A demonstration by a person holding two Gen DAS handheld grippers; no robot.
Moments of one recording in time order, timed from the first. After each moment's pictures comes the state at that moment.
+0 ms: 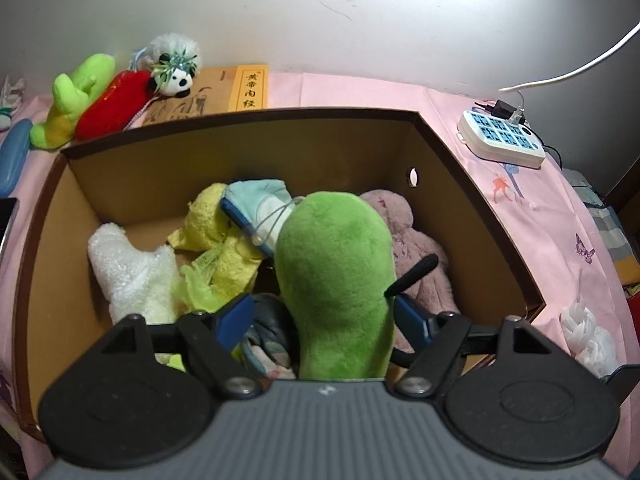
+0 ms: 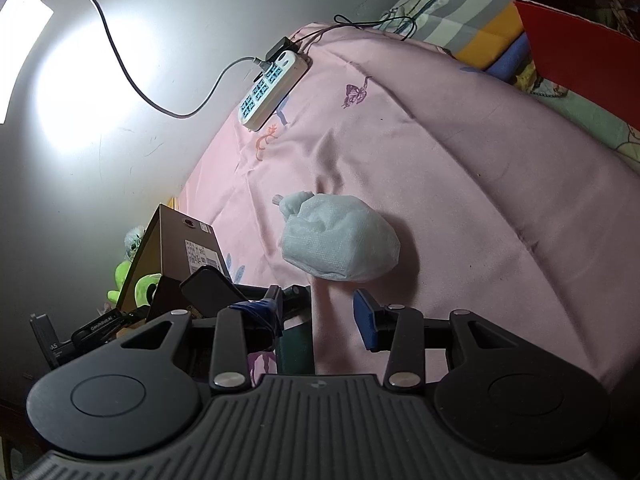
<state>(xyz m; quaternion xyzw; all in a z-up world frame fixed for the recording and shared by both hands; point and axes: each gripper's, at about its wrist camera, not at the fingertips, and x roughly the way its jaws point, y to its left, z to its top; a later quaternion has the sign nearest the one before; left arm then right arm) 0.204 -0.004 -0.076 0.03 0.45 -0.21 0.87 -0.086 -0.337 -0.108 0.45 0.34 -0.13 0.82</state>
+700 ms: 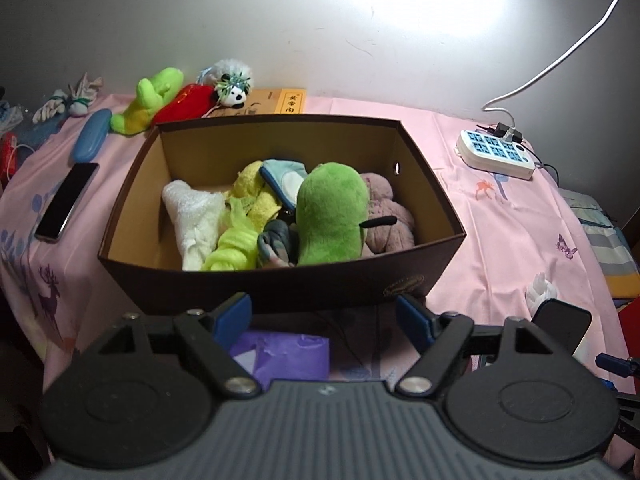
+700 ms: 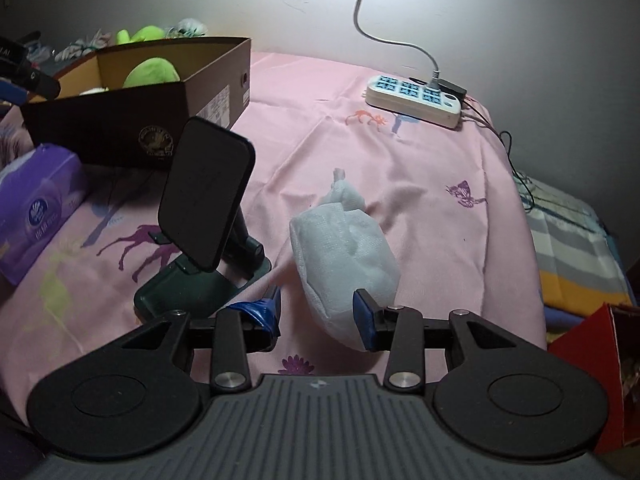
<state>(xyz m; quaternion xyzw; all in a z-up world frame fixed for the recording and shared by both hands) 0.067 -0.007 -0.035 0.02 0.41 -0.12 0.90 -0.035 -0.279 -0.121 -0.07 0.41 0.00 0.91</state>
